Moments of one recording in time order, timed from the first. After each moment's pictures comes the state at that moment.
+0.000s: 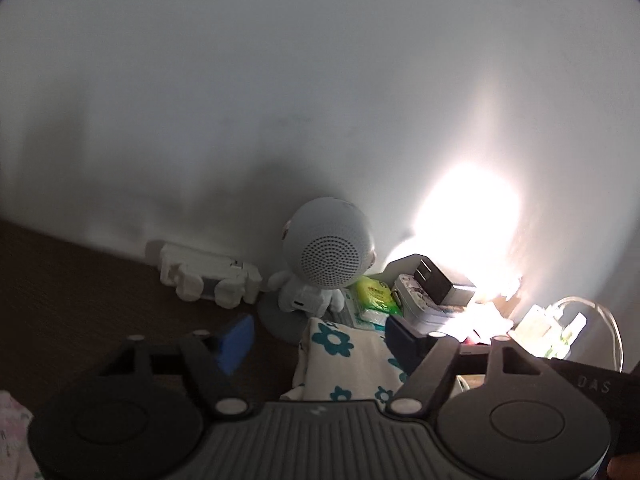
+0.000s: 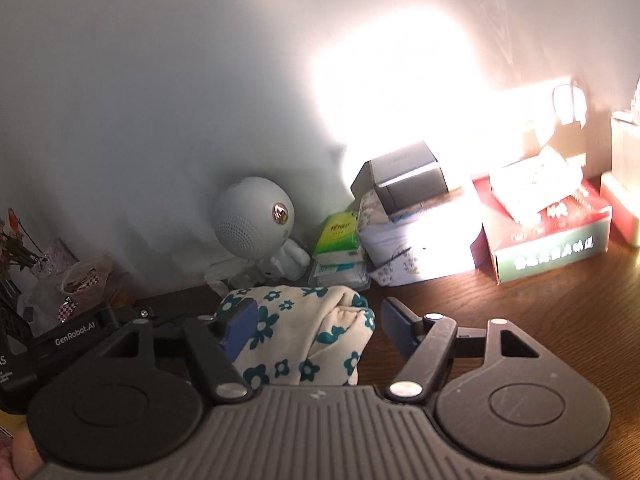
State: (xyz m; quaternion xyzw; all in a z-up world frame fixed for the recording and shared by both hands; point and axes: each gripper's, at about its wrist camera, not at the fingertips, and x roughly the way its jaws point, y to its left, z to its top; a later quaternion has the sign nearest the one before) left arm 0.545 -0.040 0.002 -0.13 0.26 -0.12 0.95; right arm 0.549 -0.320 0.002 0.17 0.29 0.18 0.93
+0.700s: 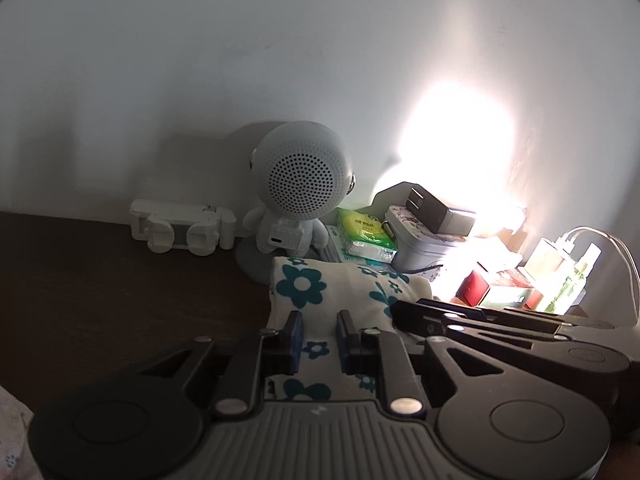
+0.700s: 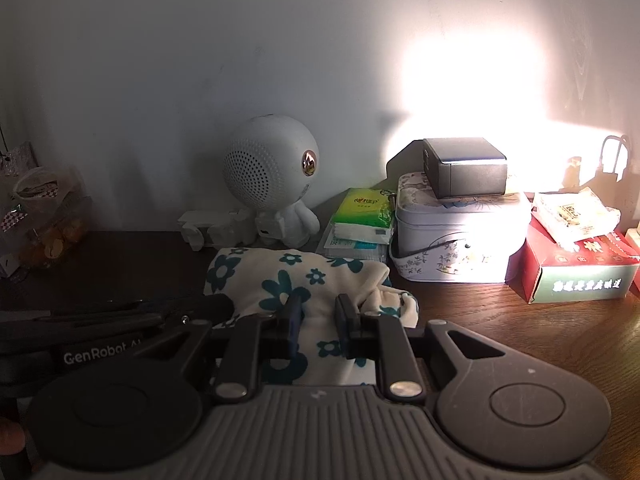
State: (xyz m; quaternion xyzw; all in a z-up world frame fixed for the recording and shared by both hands) left arm 0.549 -0.072 -0.026 -0.09 0.30 -0.13 0.94; right arm 0.562 -0.262 -0.028 0.05 0.29 0.16 0.94
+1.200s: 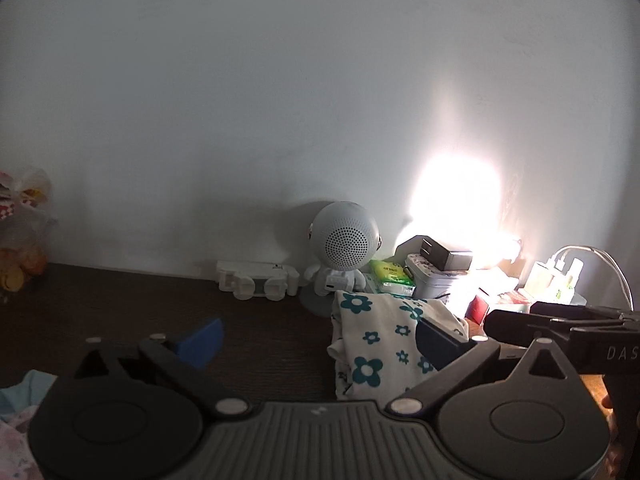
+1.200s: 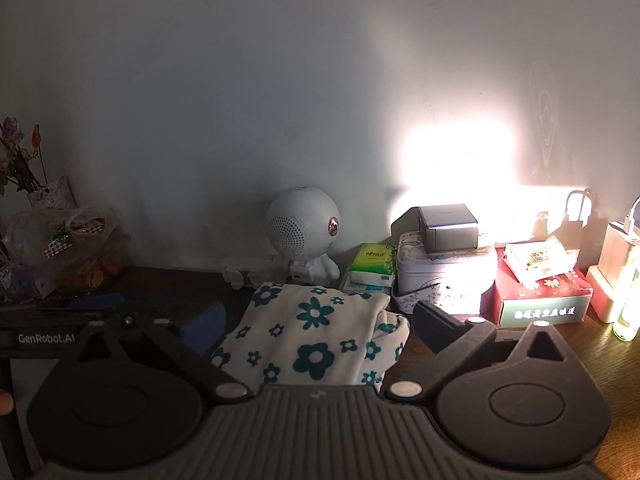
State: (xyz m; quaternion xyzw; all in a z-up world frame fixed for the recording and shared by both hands) left arm 0.451 -0.024 0.023 -0.05 0.22 -0.08 0.97; right arm 0.483 -0.276 0.026 0.06 0.22 0.18 0.96
